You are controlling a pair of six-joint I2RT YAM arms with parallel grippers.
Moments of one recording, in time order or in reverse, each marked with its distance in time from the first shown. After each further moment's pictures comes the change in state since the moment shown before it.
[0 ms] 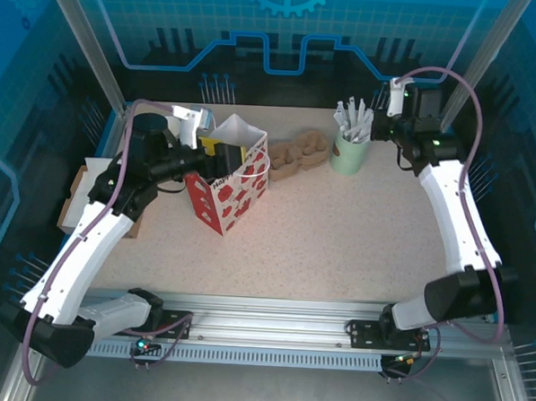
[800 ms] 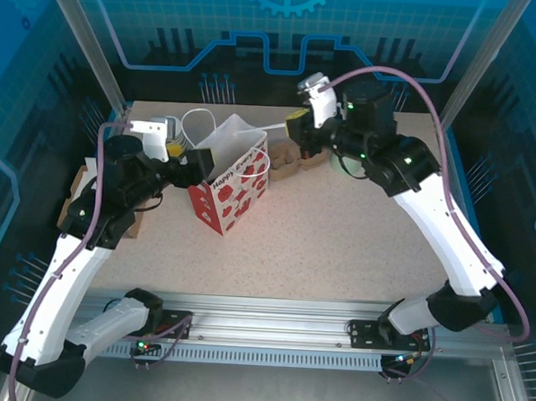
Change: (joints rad) left arm 0.023 -0.192 -0.058 -0.117 -0.358 0.027; right arm 0.520 0.043 0.242 -0.043 -0.198 -0.034
